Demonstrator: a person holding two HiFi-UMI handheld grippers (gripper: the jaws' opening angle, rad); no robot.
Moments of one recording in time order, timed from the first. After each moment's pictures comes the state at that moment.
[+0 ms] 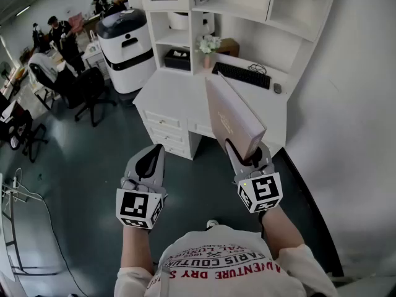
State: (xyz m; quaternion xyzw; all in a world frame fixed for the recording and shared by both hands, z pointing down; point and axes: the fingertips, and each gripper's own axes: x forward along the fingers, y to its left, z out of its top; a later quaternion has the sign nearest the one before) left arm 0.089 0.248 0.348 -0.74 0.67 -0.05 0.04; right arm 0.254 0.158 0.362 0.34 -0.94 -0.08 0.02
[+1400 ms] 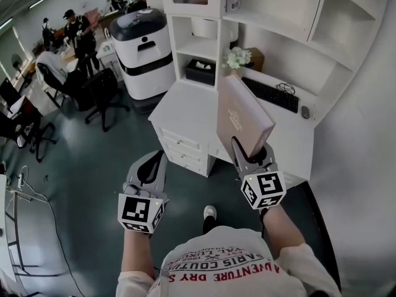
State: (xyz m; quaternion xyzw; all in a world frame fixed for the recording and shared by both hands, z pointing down) left arm -0.041 0.139 0.379 -0.71 0.70 -0.06 0.03; right arm 0.124 0.008 0.394 0.33 -0.94 -0.03 0.00
